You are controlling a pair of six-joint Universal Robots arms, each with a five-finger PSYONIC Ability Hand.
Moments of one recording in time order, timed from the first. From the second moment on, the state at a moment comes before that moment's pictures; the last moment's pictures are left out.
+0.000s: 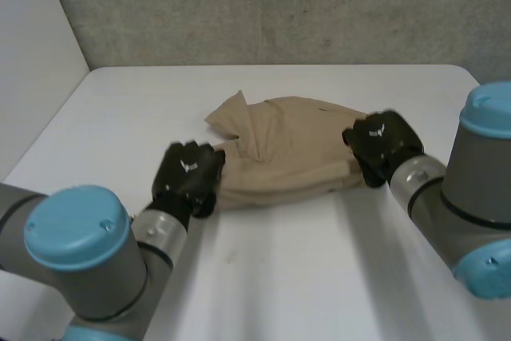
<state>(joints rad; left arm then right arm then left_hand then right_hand) 4.07 -1.93 -1.82 3.63 -1.68 3.38 2.01 -1.23 1.55 -0.03 1.54 2.58 1.02 1.06 1.06 1.06 0.86 0.97 1.18 1.17 1.19 0.97</state>
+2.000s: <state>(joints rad) 4.36 -1.74 -2.03 3.39 -1.29 3.57 1.98 -1.26 1.73 -0.11 1.54 2.76 0.65 0.65 0.65 0.65 0.47 0.97 1.18 1.18 1.19 0.97</state>
